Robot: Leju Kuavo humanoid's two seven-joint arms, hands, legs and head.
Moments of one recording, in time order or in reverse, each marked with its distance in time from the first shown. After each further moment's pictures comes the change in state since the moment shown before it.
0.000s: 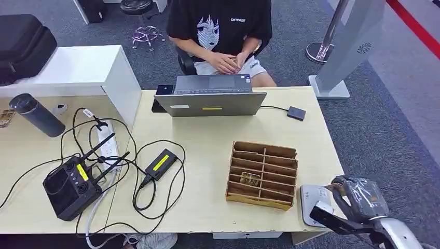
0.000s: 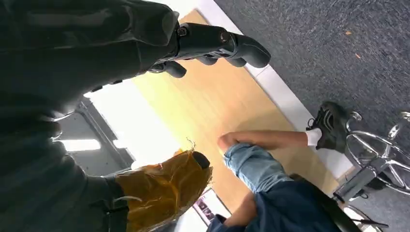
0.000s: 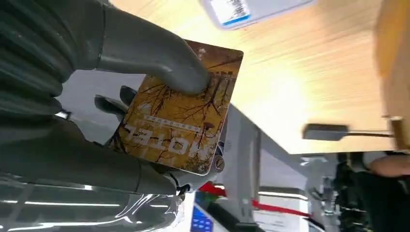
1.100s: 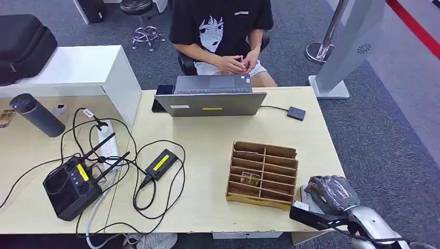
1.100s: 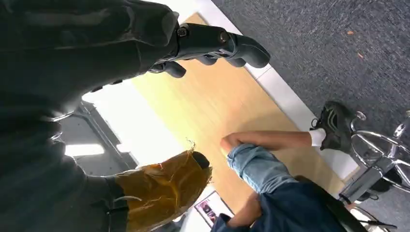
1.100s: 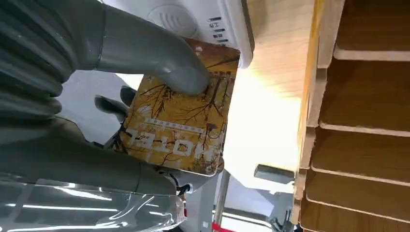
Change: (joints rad) left arm -0.004 -0.001 0.000 0.000 -0.018 -0.027 -0.001; right arm -0.151 -0.003 0.190 0.114 0.054 0.109 0.036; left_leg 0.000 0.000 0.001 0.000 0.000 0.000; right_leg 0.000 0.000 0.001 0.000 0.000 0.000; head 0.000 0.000
